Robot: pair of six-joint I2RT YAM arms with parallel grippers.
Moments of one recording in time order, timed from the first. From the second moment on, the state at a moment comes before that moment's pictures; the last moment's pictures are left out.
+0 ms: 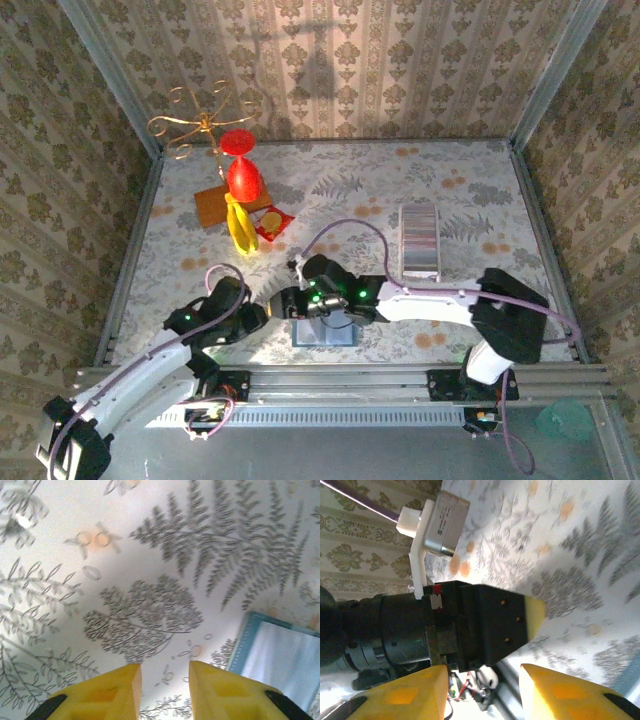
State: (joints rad) left arm -0.67 0.71 0.36 -0.69 0.08 -1.02; right arm 1.06 1.58 0.94 0.06 -0.26 0.94
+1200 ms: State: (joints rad) left arm -0.86 1.08 0.52 -0.51 0.05 -0.82; right arm 0.20 1.28 0.72 -0.50 -0.13 -1.22
